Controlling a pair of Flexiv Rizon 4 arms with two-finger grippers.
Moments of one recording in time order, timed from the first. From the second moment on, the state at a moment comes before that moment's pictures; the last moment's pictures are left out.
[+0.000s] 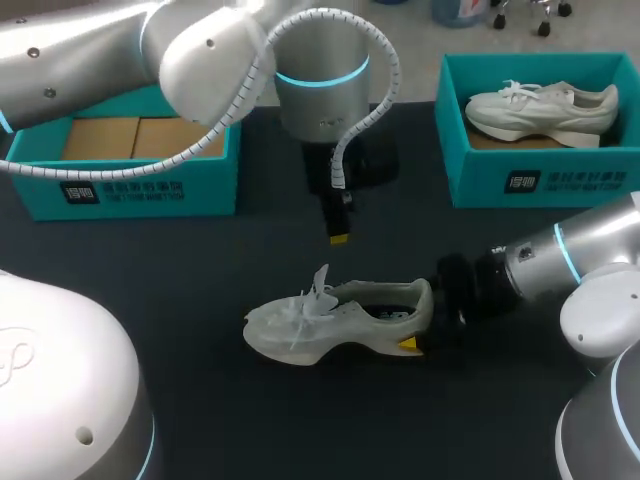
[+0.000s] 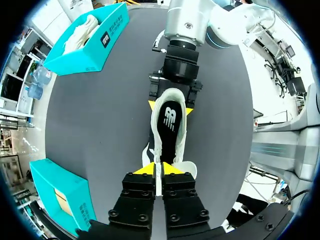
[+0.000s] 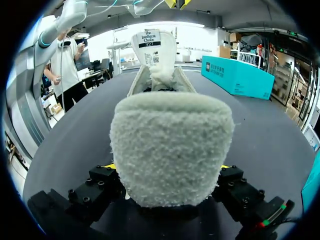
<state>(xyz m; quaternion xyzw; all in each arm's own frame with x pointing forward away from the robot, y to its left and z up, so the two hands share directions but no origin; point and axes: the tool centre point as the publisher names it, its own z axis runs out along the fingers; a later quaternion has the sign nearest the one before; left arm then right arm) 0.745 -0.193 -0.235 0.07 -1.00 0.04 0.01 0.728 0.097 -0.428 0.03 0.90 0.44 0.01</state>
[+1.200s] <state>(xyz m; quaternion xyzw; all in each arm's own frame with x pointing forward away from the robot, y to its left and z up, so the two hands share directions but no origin) 0.721 -0.244 -0.304 -0.02 -1.00 0.04 0.07 0.728 0.097 -0.428 0.03 0.90 0.44 0.01</state>
